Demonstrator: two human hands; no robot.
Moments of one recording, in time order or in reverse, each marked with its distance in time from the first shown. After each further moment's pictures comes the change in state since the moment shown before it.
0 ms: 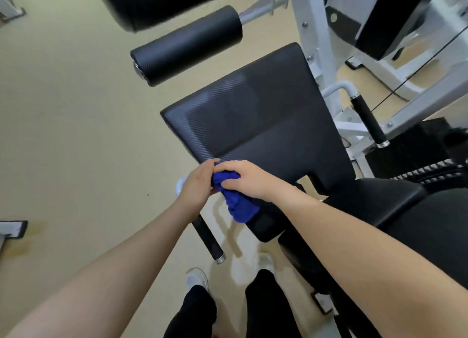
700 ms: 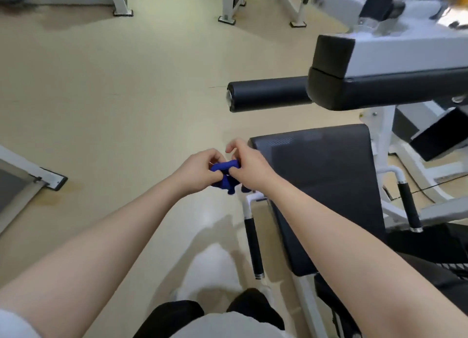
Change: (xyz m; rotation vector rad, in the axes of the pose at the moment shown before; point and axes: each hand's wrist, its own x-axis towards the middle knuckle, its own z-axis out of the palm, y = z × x) left_hand -0.093 0.048 -0.224 0.291 0.091 0.231; right_hand 0.055 -0.214 0.116 -0.415 0.086 -0.143
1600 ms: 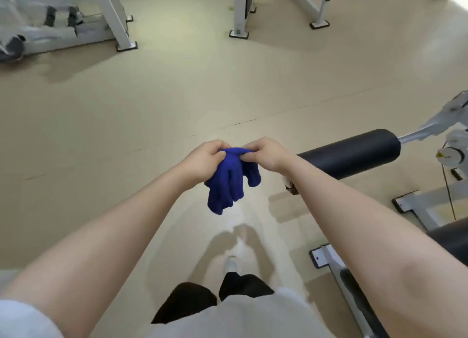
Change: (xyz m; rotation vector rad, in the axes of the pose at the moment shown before) left_hand 0.380 0.008 -0.340 0.023 -0.088 -0.041; right_hand 0.498 -0.089 -0.067 0.202 -0.115 0.159
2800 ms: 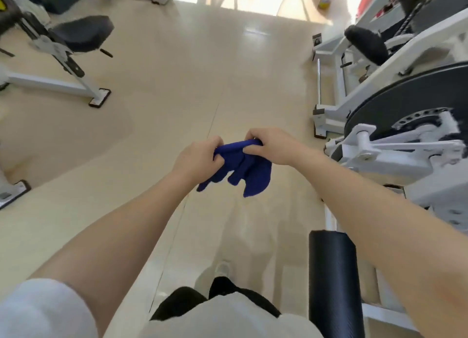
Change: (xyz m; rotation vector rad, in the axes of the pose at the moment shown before) left_hand 0.749 0.445 0.160 0.730 -0.524 0.872; right_hand 0.272 0.168 -0.633 -0.082 0.782 0.520
